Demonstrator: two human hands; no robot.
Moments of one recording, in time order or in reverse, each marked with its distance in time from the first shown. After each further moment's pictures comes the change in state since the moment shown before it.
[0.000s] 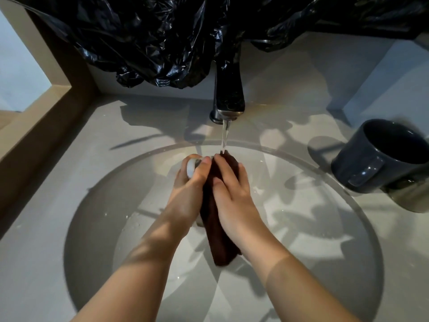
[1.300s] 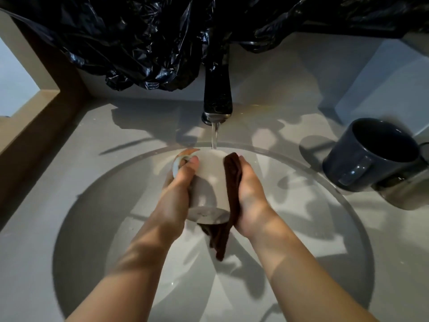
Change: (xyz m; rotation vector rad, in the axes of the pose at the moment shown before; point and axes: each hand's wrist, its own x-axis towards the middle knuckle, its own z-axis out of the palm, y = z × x) left_hand 0.006 -0.002 0.002 -0.210 -0.008 0.061; right_hand 0.029 -0.001 -0.019 0.742 -0.089 0.501
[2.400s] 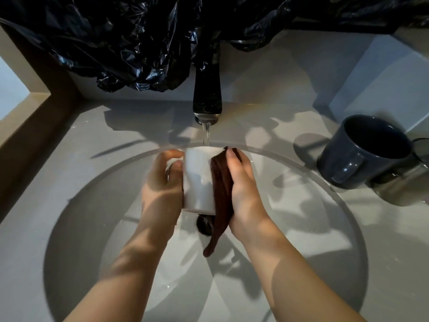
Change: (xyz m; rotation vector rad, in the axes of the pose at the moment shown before) left_hand 0.002 -0.001 -0.003 0.333 0.183 0.300; right_hand -0.006 0.003 -0.002 0.053 0.020 -0.355
